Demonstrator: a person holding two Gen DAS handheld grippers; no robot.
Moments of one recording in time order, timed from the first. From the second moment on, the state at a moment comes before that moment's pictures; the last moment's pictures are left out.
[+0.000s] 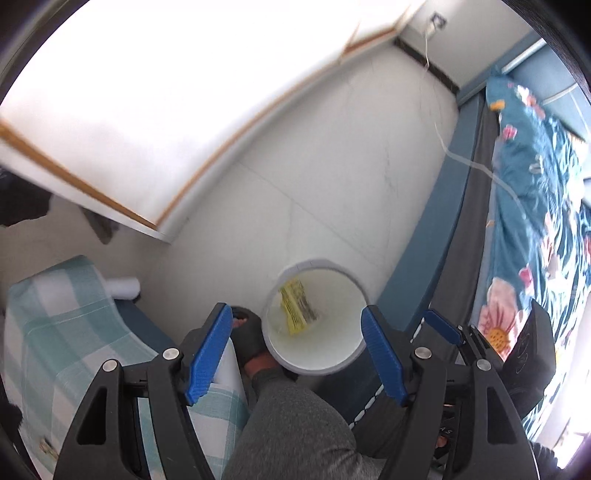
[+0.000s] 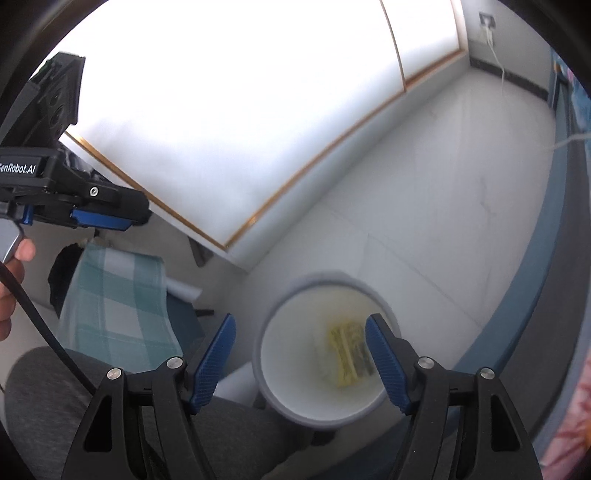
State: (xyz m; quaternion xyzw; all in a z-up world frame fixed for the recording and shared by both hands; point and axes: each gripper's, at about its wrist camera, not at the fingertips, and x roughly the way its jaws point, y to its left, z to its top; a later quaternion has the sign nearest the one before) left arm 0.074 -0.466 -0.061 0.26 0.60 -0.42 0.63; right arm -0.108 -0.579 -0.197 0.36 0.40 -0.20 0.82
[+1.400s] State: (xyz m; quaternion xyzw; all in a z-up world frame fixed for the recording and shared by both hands) left arm 0.062 -0.040 0.028 -0.05 0.29 -0.06 0.95; right arm -0.010 -0.278 0.018 0.08 0.21 0.11 0.97
